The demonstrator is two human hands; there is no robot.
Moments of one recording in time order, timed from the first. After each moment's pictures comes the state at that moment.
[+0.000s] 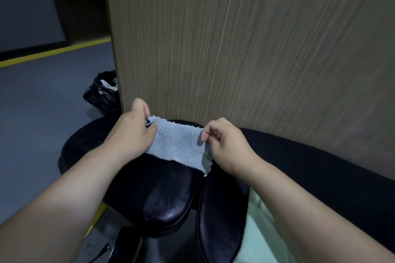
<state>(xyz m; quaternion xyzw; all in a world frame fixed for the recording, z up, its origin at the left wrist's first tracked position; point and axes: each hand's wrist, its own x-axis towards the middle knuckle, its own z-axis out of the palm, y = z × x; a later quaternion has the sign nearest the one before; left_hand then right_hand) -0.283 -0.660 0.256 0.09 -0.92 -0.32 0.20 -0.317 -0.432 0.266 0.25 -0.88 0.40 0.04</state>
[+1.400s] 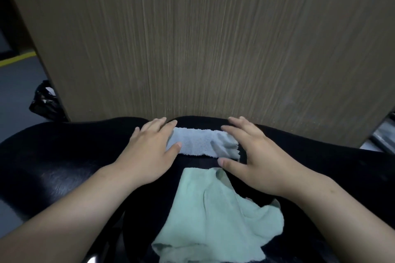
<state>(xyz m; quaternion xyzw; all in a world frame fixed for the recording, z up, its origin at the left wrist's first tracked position) -0.282 -0.491 0.250 -0.08 -0.98 -0.19 0.07 -0.263 -0.240 0.286 0.23 -0.95 0.20 0.03</state>
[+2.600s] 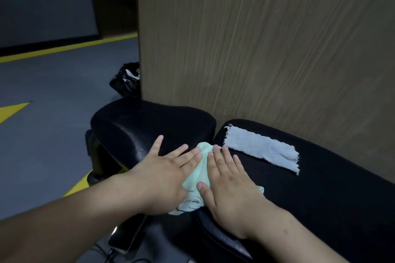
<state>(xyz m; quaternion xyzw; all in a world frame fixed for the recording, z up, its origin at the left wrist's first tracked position) -0.163 -0.559 0.254 -0.12 -0.98 0.05 -0.13 -0.200 -0.381 0.244 0.34 -0.93 -0.04 -0.09</state>
